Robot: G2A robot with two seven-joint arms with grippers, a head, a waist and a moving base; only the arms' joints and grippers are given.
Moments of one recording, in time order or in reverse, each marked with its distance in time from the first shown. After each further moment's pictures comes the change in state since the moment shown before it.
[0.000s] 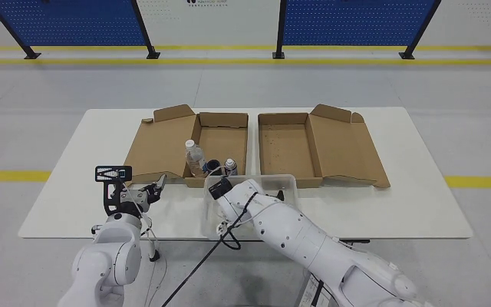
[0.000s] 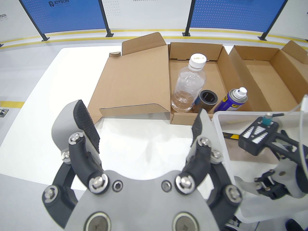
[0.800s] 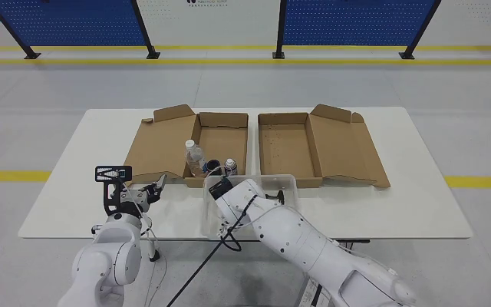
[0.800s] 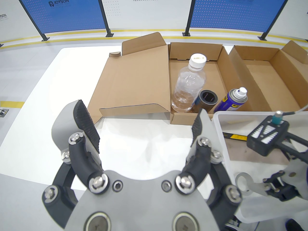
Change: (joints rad) left arm 0.000 0.000 0.000 0.000 0.000 0.000 0.000; right arm -0.037 -0.015 0.041 -0.063 -0.111 -0.023 0.090
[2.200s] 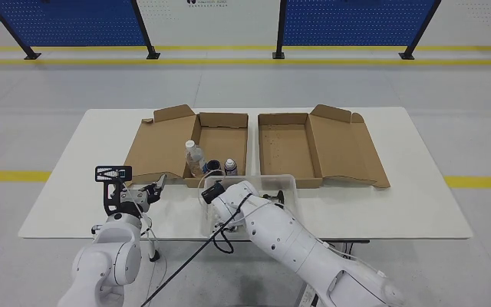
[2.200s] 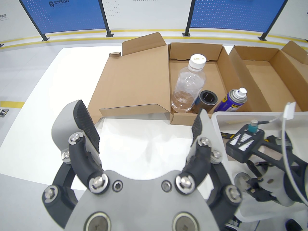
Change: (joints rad) left arm 0.000 0.000 0.000 0.000 0.000 0.000 0.000; right arm -0.018 -0.072 0.056 0.143 0.070 -0.057 -0.103
